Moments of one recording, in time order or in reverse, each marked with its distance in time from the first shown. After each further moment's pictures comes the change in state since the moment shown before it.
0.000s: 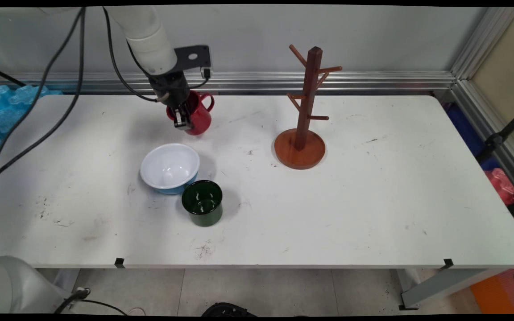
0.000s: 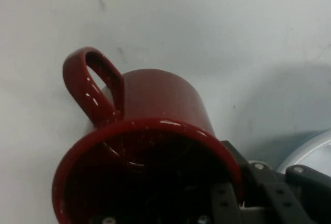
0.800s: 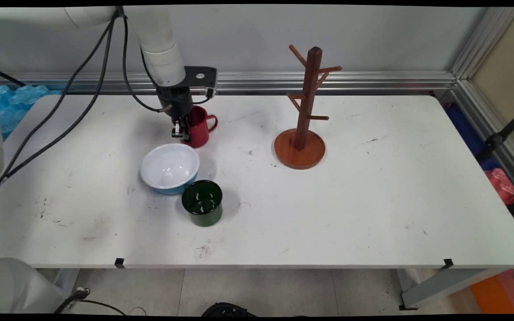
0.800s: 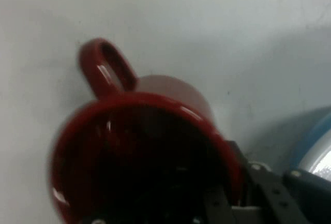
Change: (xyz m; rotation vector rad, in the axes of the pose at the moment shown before) arm 0.009 -0.016 0.045 -0.090 -0.091 0.141
